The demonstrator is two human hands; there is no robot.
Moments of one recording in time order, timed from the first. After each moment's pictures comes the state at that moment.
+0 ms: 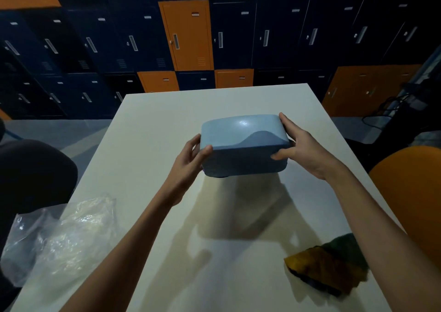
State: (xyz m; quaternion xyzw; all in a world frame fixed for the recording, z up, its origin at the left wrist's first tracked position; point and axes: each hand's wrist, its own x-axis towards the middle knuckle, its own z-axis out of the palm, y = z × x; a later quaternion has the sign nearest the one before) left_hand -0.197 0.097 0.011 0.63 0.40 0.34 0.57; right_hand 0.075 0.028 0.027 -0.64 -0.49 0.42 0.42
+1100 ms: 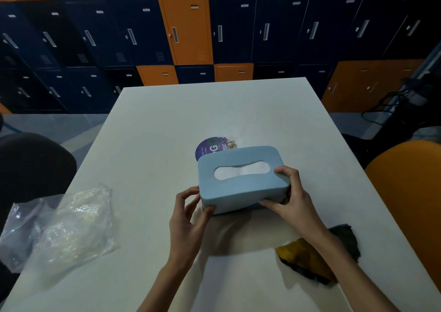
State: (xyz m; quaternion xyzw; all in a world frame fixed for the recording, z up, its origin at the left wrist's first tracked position) left_hand -0.209 -0.019 -0.058 0.60 0.46 0.46 0.47; right_hand 0.027 -0.066 -0.052 -0.67 -0.51 0.28 0.46
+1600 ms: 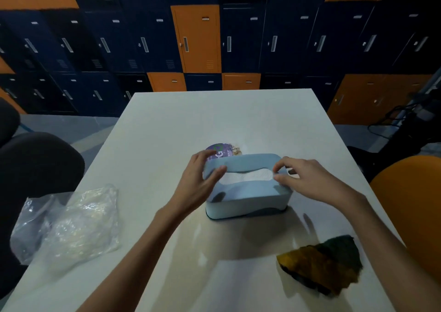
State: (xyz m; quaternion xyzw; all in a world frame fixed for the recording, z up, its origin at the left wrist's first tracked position) left_hand -0.189 0.054 0.001 0.77 0.45 0.30 0.33; right_hand 0.069 -0.026 0.022 -0.73 -0.61 0.26 0.18
